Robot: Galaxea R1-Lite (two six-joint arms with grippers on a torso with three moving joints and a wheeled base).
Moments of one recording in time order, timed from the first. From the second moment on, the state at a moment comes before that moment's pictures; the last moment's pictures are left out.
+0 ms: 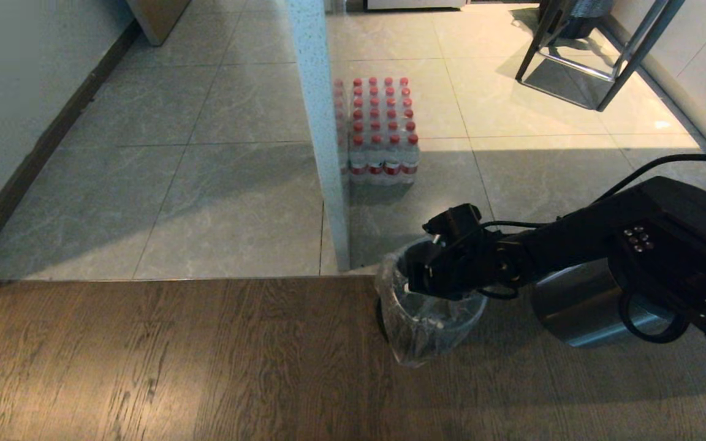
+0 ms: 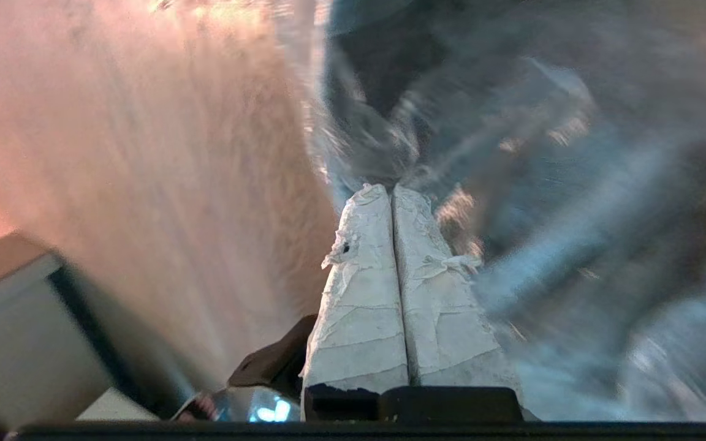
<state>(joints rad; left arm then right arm) 0.00 0.00 0.00 0.00 0.00 0.01 0.45 2.31 -1.46 -0.07 0.21 0.46</state>
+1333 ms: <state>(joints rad) 0.00 0.00 0.00 0.00 0.00 0.01 0.38 2.36 -1.49 -0.25 0.00 0.23</state>
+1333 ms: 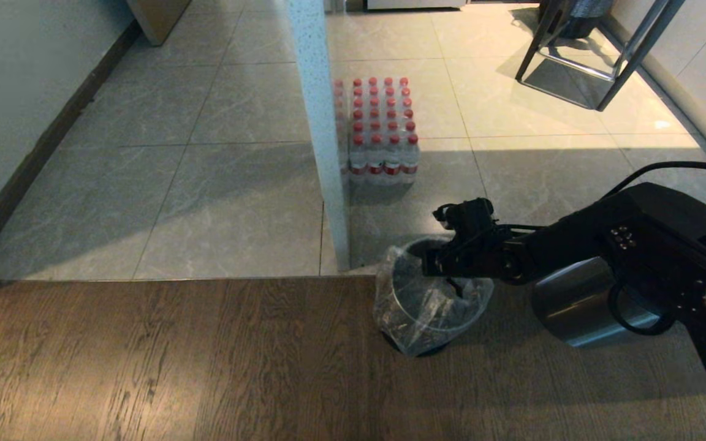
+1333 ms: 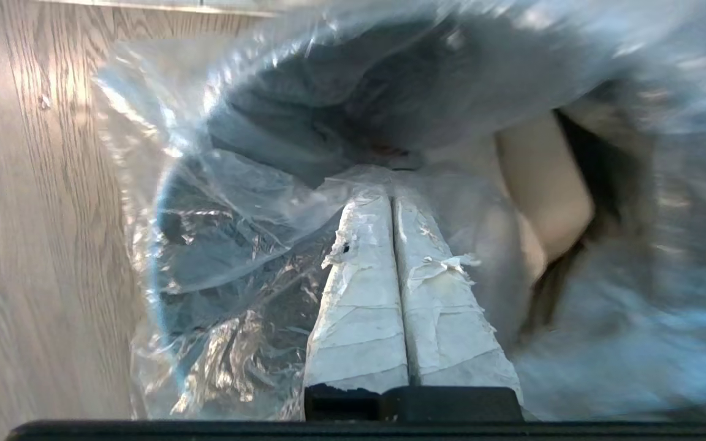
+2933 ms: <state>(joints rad) 0.00 0.00 0.00 0.00 0.00 0.01 0.42 2.17 -1.25 -0.22 -0.10 0.01</state>
